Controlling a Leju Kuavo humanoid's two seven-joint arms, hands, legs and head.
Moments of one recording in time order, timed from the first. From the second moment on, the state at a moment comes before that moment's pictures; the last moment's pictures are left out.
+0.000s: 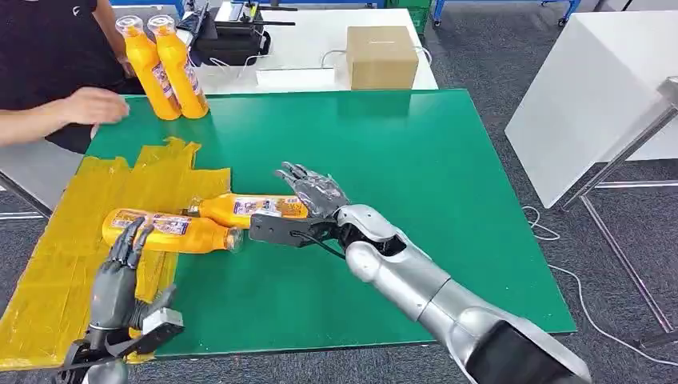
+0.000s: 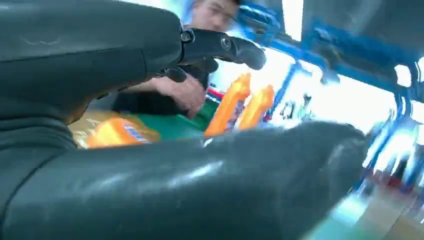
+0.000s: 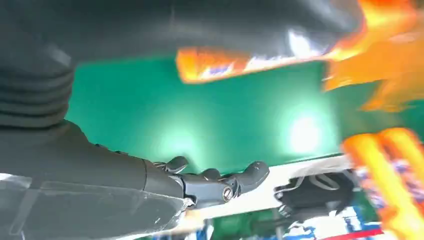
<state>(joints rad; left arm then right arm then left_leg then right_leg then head) 0.00 0.18 -0.12 -1.38 -0.70 0.65 -0.54 -0.76 0.10 0.87 -0.94 0.53 0.05 0.14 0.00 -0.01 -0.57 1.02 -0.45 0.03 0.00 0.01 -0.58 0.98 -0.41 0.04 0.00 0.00</state>
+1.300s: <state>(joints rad) 0.20 -0.05 -0.13 -1.88 -0.16 0.37 -0.56 -0.73 0.14 0.74 -0.88 0.60 -0.06 0.15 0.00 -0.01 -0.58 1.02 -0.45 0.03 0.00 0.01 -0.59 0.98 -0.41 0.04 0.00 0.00</state>
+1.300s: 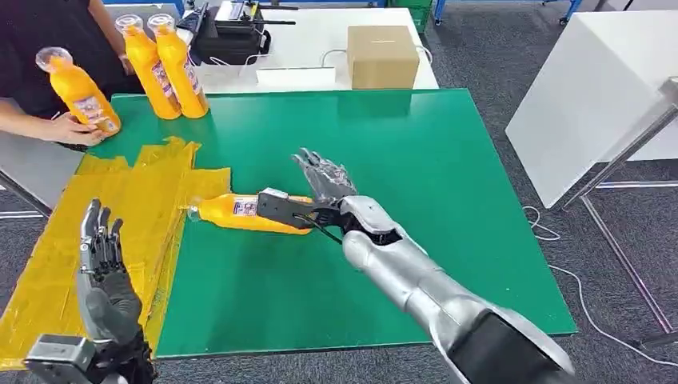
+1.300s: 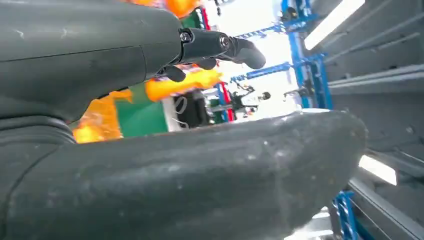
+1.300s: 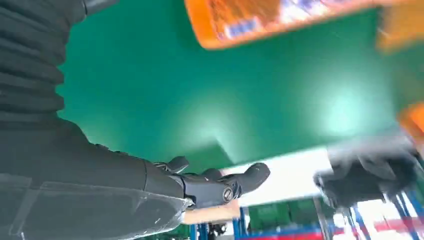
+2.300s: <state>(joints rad) 0.27 -0.11 -0.05 -1.96 -0.13 0.36 -0.59 -0.69 -0.01 0.76 -1.22 0.53 0.09 0.19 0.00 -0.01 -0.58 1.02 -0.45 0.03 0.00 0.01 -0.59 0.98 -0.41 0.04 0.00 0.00</state>
